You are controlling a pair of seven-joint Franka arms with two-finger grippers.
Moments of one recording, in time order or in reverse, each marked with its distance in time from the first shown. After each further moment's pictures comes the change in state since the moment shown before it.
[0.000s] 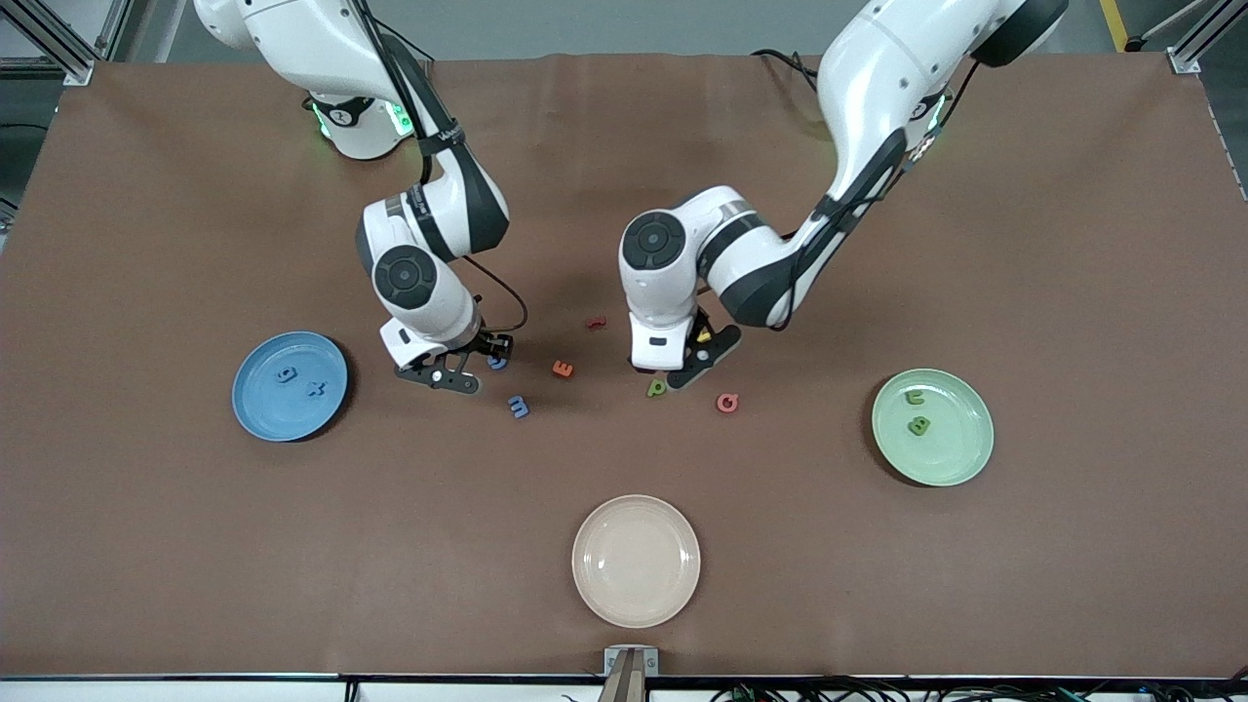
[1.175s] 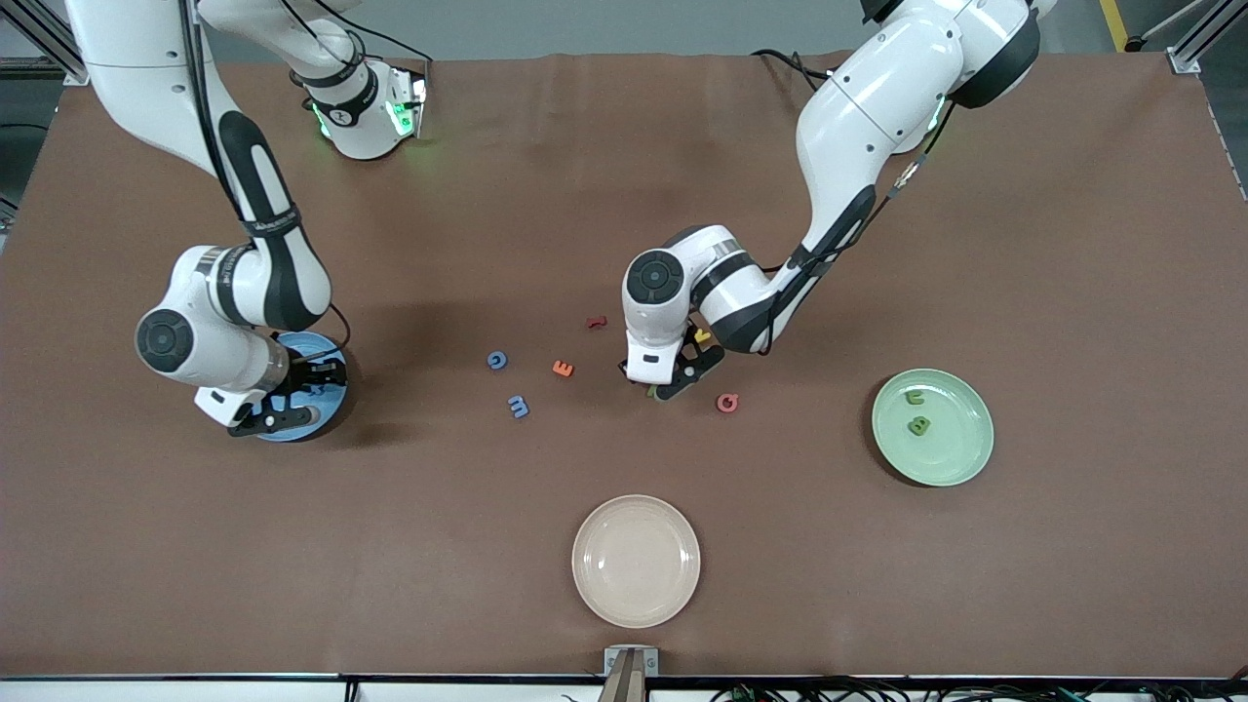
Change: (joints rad) left arm -0.042 0.200 0.002 -0.012 0.000 0.220 -0.075; right arm -0.439 0.004 -0.018 -0.058 -0.001 -0.020 -0.848
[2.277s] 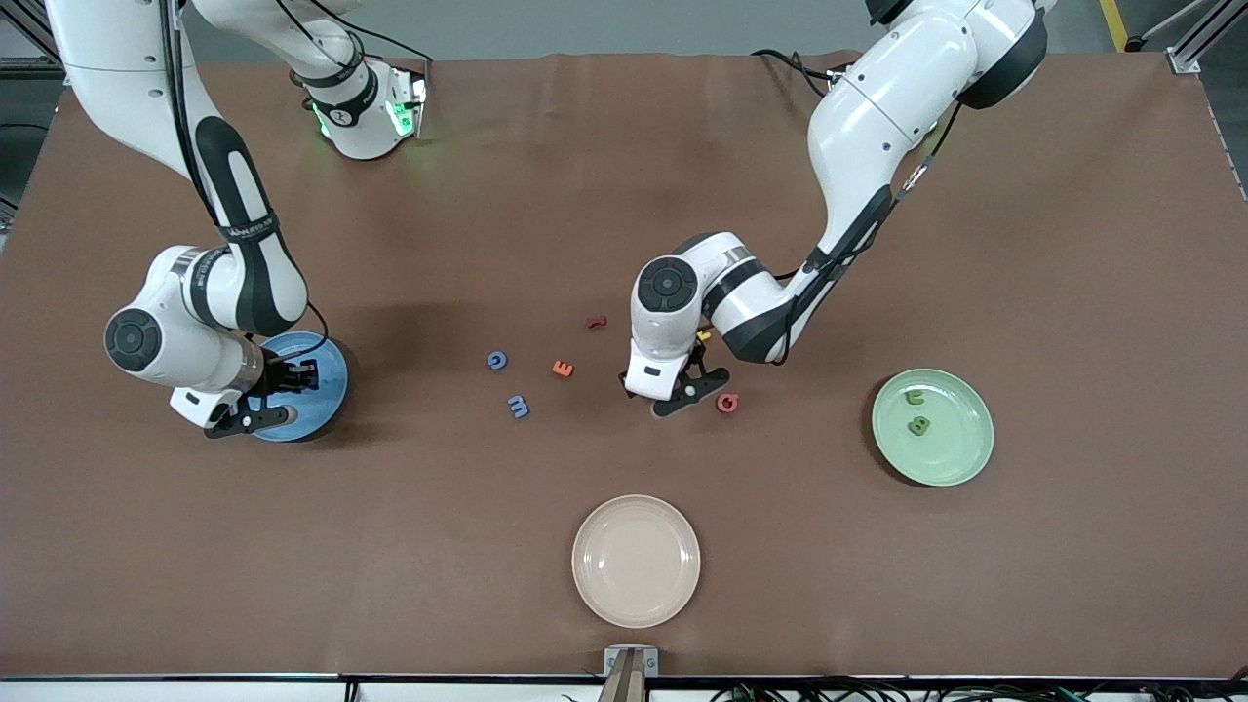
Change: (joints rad) left arm 0.024 -0.002 0.004 0.059 0.004 0.001 0.157; right arm -0.078 0.005 -0.012 -0.003 0.003 0.026 -0.157
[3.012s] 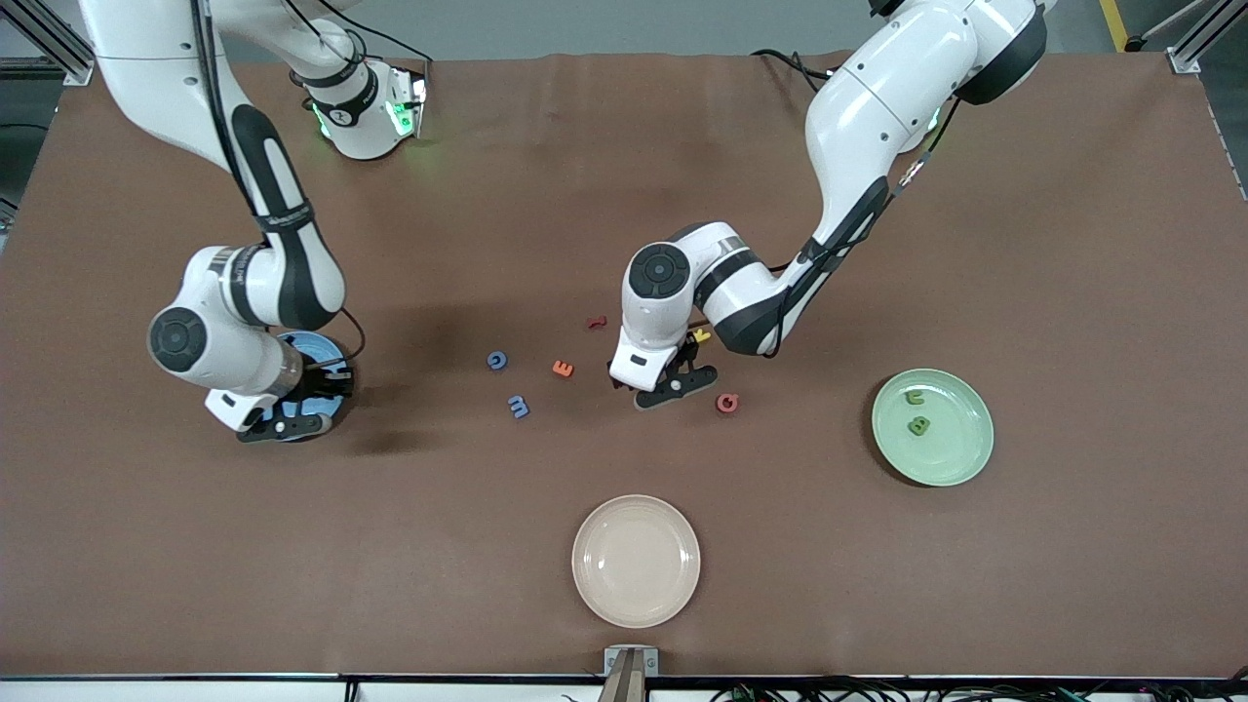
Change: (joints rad) left arm 0.000 -0.015 -0.023 0.005 0.017 0.000 0.128; right arm 0.064 -0.005 0.002 0.033 0.022 -0.006 0.099
